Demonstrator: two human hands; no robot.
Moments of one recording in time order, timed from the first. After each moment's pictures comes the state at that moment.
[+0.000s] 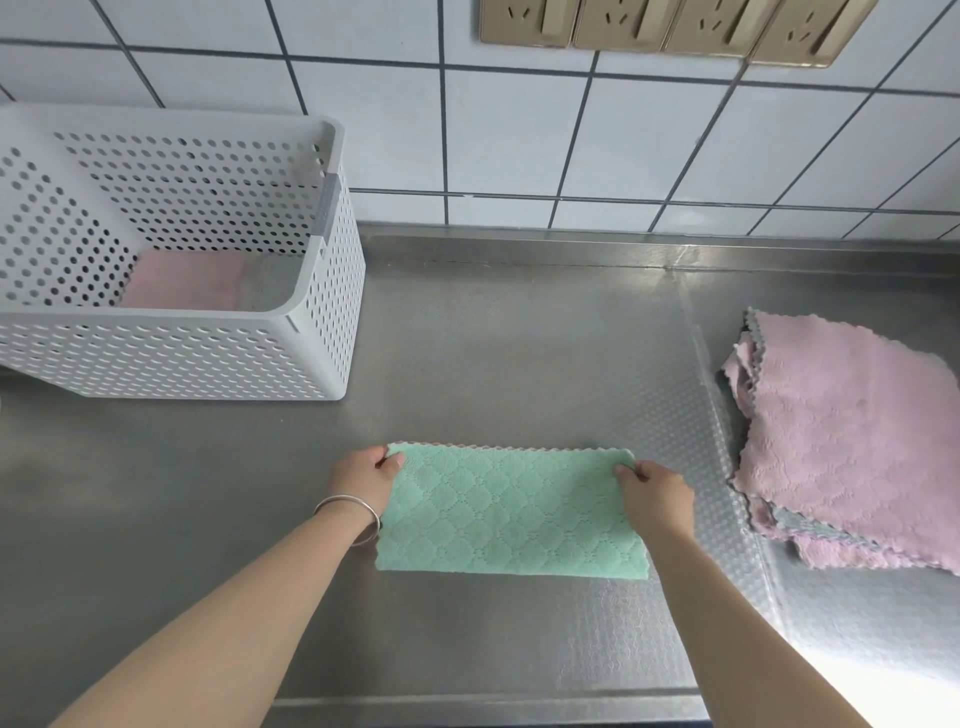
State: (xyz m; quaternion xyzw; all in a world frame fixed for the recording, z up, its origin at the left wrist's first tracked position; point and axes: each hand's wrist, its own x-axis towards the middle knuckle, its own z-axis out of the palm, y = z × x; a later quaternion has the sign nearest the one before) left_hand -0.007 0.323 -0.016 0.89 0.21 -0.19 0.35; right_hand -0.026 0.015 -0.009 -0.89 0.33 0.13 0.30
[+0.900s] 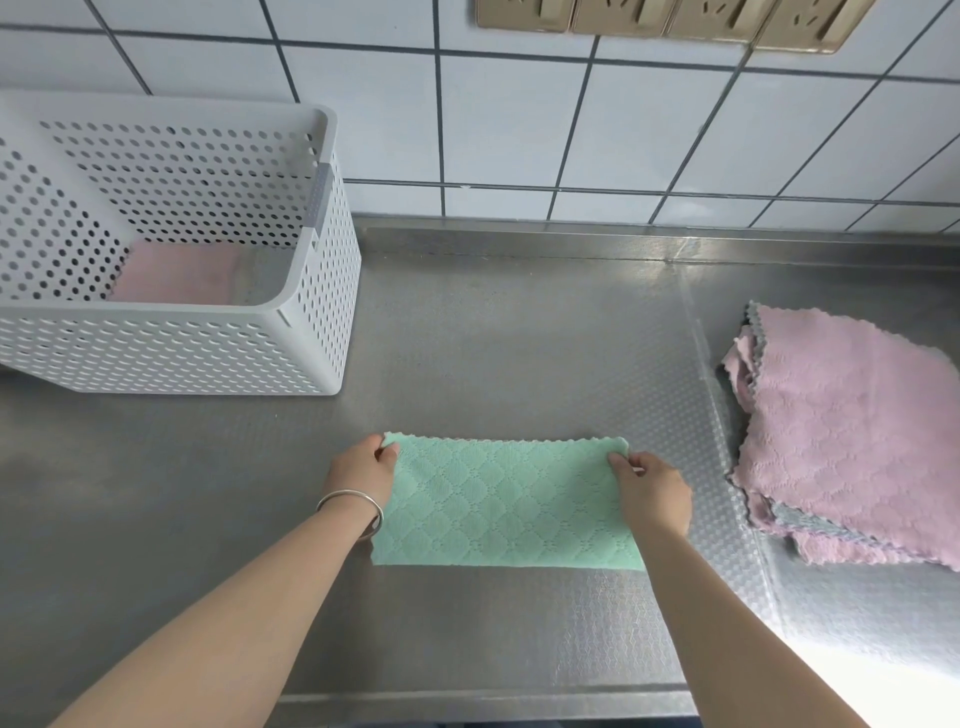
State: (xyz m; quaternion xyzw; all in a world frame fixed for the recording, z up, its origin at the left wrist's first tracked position) left_hand -0.005 0.317 -0.019 0.92 0.22 -0.19 0.28; right_hand -0.024 0.021 -0.009 -0.89 0.35 0.10 0.29
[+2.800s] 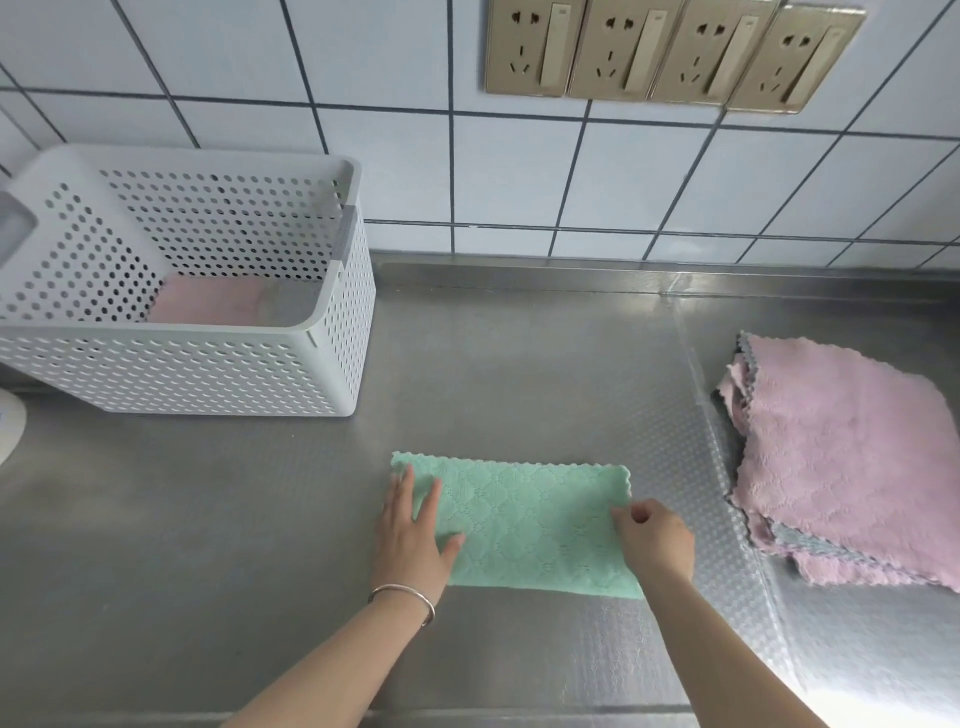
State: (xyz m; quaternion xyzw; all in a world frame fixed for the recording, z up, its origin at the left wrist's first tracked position) left_hand -0.073 0.280 -0.035 0.97 0.03 -0.08 0.22; right_hand -0.055 0.026 -0.006 -0.88 0.35 0.11 0.30
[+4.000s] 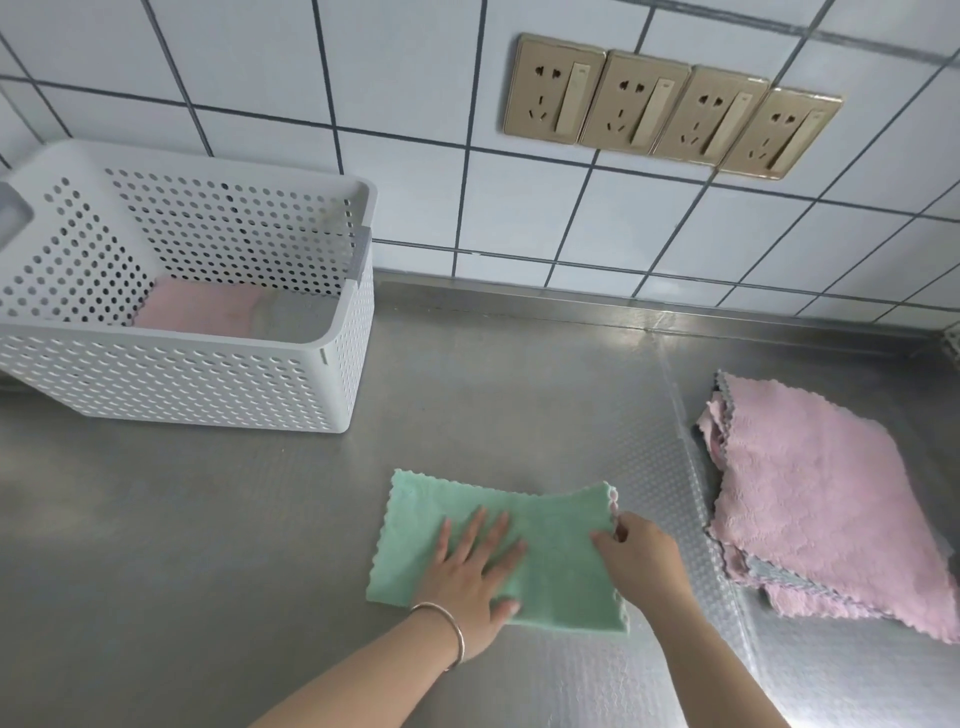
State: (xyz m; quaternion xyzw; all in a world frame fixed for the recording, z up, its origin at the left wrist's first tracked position) left_hand -0.076 0.236 -0.025 0.94 -0.24 -0.24 0.04; right_hand -0.051 0.049 0.064 -0.92 0.24 0.19 0.24
